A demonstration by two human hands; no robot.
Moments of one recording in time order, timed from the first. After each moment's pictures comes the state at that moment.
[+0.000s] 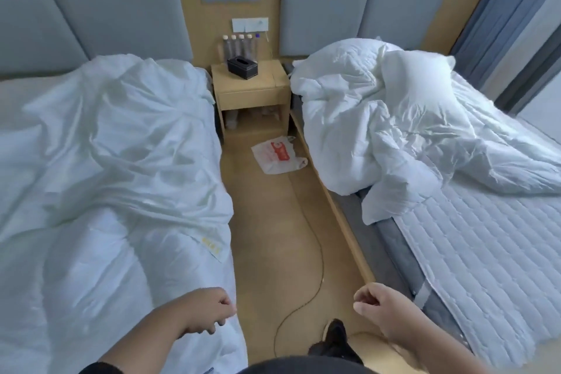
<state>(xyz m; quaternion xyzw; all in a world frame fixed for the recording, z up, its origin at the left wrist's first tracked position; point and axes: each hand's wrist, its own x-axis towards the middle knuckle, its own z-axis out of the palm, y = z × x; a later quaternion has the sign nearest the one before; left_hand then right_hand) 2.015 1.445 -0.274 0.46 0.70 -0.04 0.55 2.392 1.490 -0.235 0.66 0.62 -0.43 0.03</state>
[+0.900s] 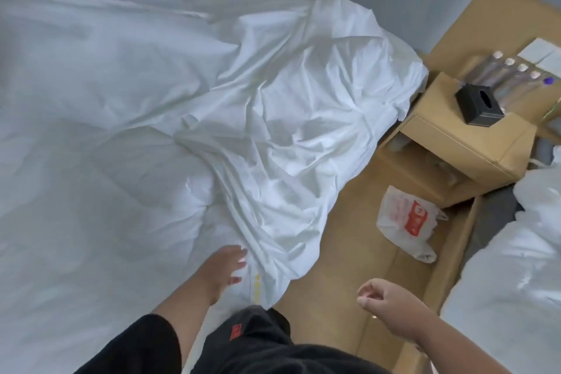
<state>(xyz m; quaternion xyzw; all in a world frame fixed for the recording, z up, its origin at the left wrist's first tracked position) 1.831 1.627 -0.400 -0.19 0.67 0.53 0.49 2.032 1.914 -0.286 0.34 0.80 -0.35 0.35</state>
